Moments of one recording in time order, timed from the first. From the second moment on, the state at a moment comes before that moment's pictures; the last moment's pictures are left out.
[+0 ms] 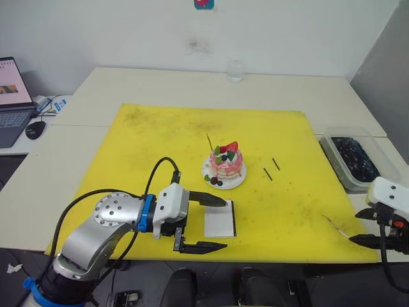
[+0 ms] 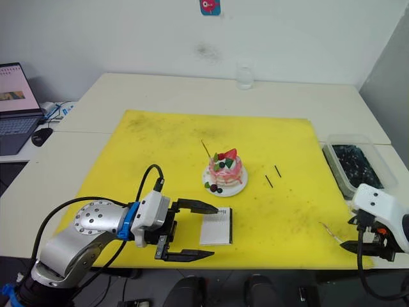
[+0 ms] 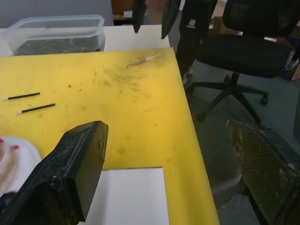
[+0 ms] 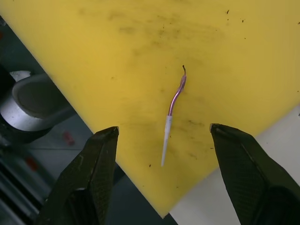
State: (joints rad) left arm -0.16 0.72 -0.17 -0.55 -0.52 0.36 -1.14; right arm 0.30 -1.42 -0.50 -0.61 0.50 1.06 1.13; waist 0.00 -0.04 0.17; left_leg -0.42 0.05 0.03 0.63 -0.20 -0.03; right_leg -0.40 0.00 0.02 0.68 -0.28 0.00
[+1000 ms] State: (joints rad) left arm -0.19 0.68 -0.23 -0.63 -0.49 0.39 -1.02; right arm 0.01 -1.40 -0.01 -0.47 0.47 1.10 0.98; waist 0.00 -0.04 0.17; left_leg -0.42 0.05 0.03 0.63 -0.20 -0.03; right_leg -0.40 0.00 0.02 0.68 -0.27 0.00
